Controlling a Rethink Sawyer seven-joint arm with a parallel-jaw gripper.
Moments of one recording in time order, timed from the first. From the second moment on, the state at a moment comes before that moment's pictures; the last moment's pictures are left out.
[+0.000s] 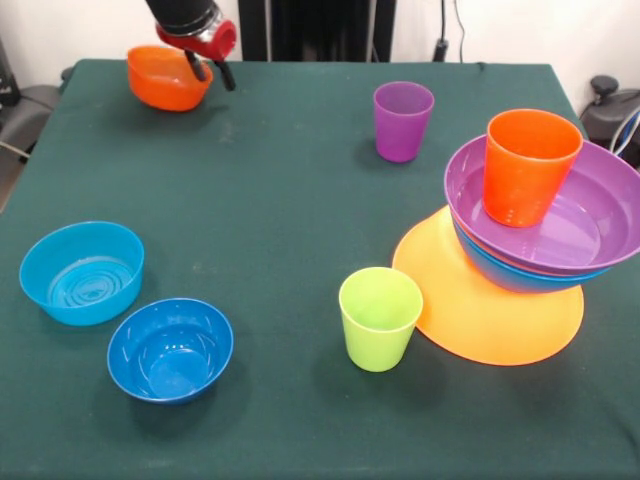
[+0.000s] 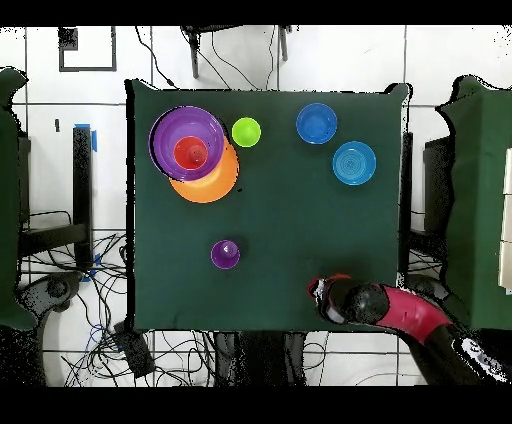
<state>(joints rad) -0.98 -0.46 0.25 1.94 -0.58 0.47 2.06</state>
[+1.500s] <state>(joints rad) -0.91 -0.51 0.24 1.94 -0.60 0.40 2.06</state>
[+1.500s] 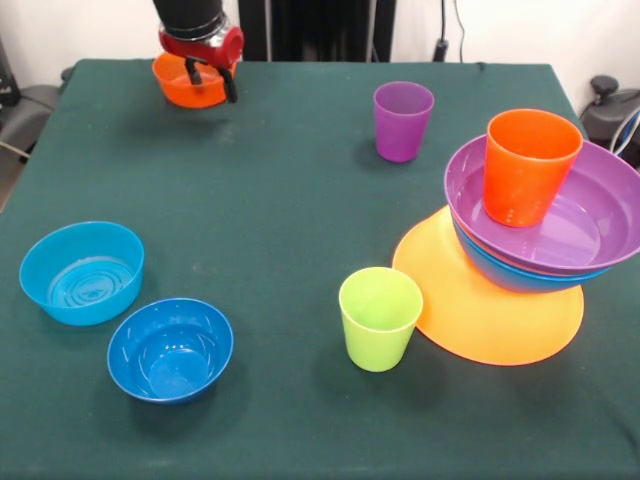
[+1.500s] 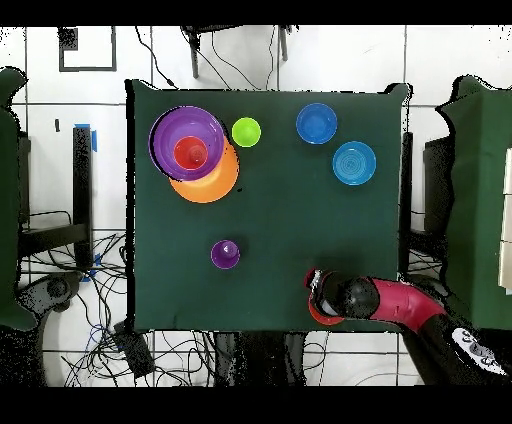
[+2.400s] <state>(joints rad) -0.92 -0.54 0.24 1.92 -0.60 0.40 2.06</state>
